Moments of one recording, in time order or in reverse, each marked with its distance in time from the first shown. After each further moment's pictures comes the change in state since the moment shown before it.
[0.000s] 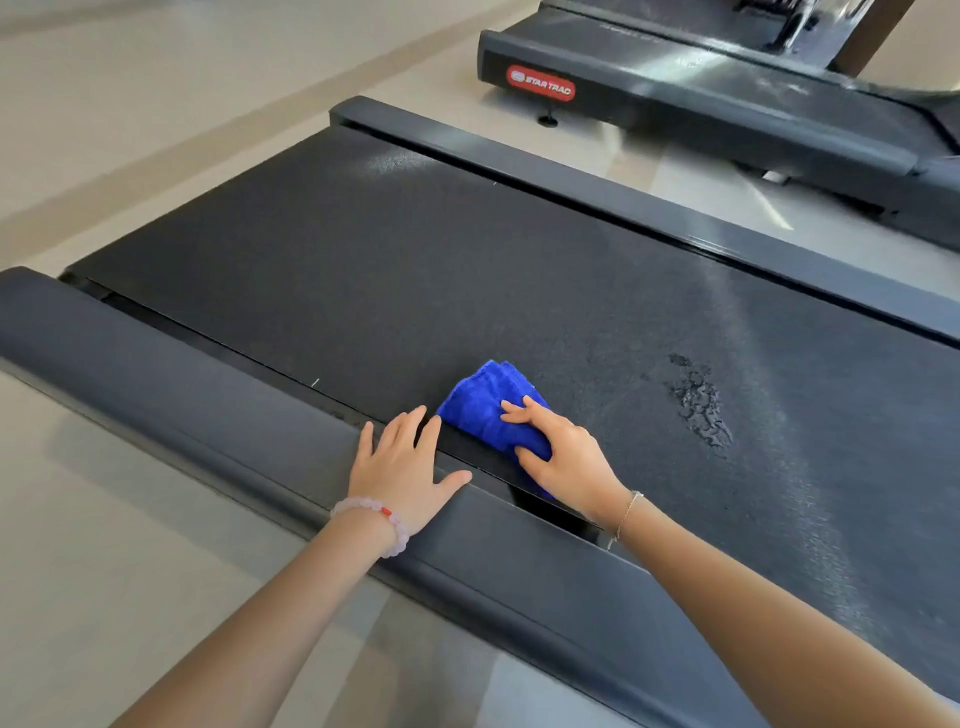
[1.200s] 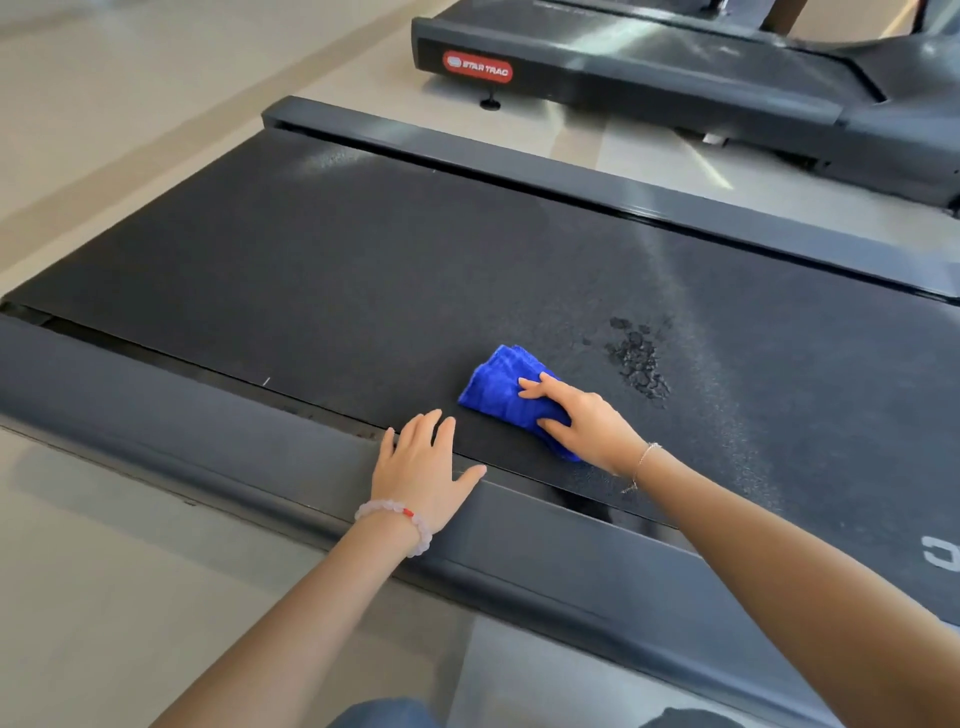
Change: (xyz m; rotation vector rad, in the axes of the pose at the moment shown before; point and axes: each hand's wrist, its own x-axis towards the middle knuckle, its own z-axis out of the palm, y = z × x) left_hand -0.020 0.064 0.006 -0.038 0.010 0.113; right_hand -0.033 0.051 -0.056 -0.102 -0.034 0.023
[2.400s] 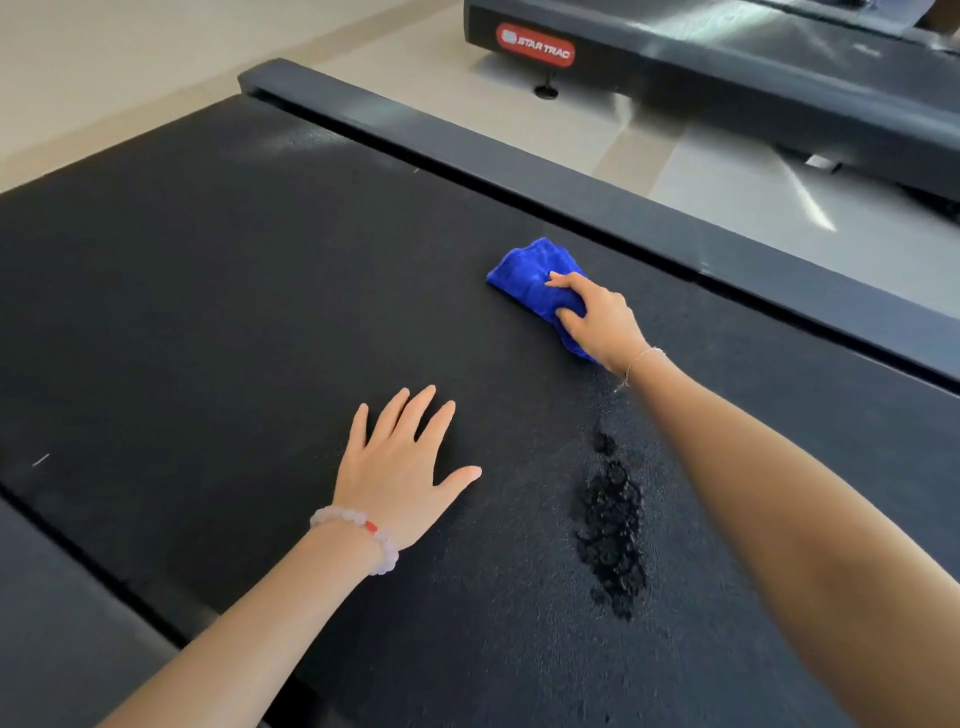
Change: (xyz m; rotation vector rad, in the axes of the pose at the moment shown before) left_hand 0.182 0.079 0.005 0.100 0.007 -0.118; right_hand 0.261 0.161 -0.110 0.060 0.160 -0.001
